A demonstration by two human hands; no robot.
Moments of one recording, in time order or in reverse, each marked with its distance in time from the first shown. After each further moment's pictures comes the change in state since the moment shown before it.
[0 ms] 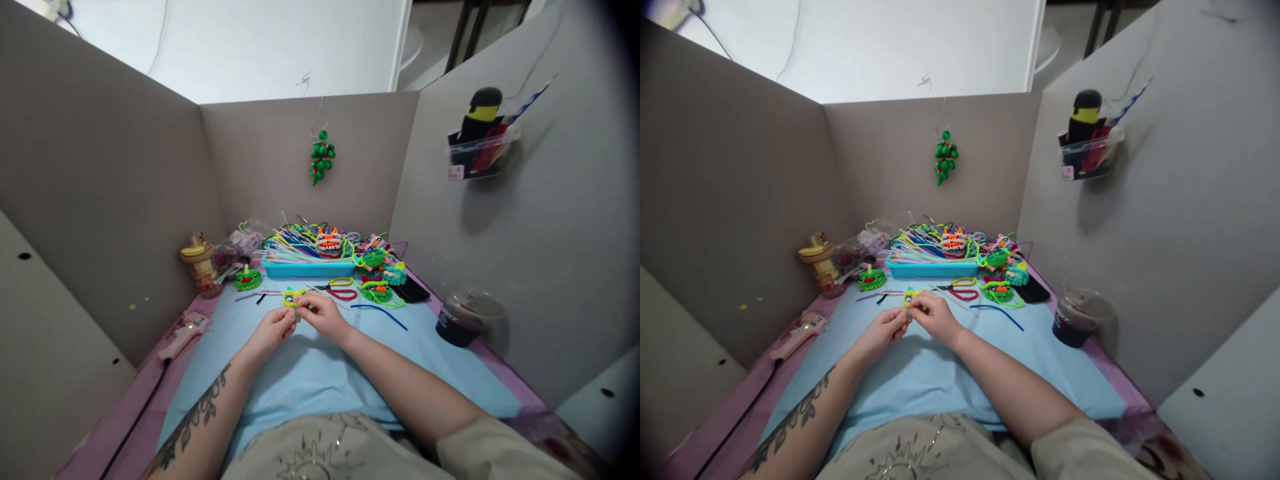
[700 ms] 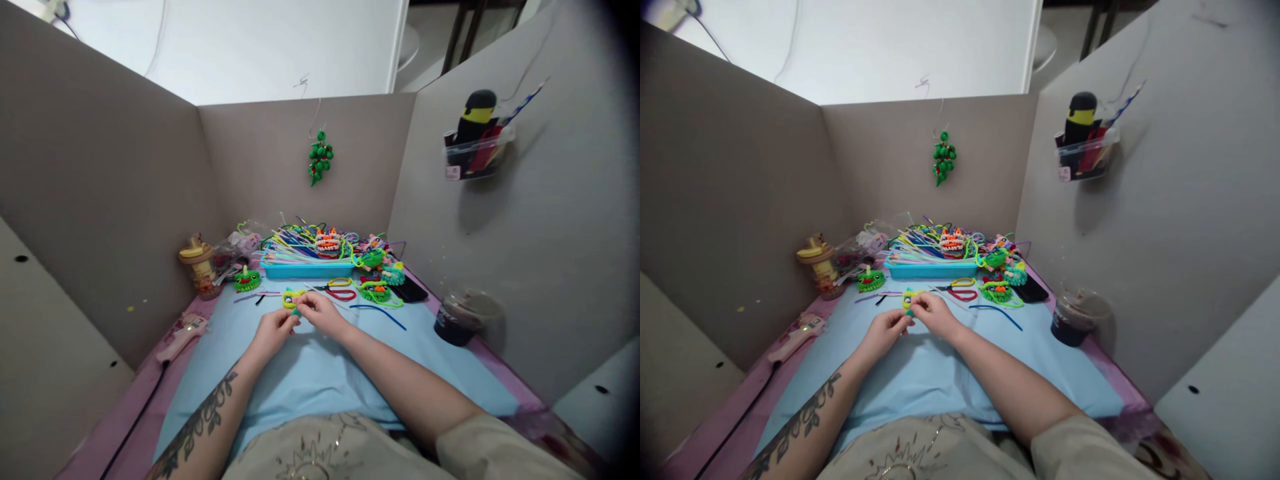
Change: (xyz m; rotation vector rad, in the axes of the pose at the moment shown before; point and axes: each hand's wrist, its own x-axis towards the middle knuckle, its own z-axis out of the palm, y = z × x) left_hand 0.002 0.004 0.002 0.394 0.197 0.089; right_hand 0.002 0.014 0.004 0.095 -0.043 0.246
